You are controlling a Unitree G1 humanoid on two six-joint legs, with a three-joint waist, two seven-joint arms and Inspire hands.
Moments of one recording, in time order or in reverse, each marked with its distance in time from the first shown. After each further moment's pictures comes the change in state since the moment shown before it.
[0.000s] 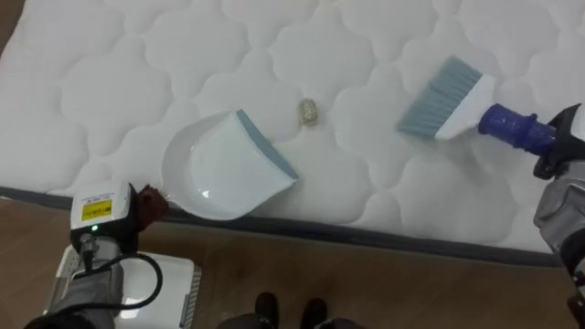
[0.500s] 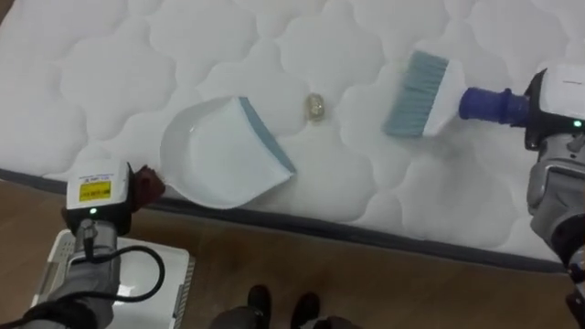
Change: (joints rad) left arm -0.004 0.009 0.018 -0.003 0.132 0.042 0.103; right arm -0.020 0.000 0.008 -0.145 -0.353 0.078 -0.036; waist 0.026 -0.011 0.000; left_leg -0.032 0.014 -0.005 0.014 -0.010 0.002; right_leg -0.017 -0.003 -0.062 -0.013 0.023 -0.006
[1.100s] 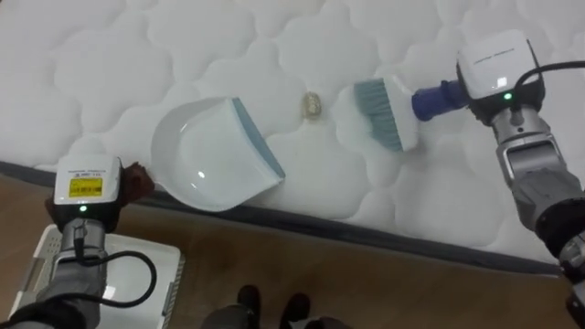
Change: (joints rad) left arm 0.004 0.034 0.000 -0.004 0.071 0.036 0.025; right arm -0.020 -0.006 0.177 -0.170 -0.403 0.041 0.086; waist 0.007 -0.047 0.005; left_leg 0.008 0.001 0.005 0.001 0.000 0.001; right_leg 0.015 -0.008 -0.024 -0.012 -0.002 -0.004
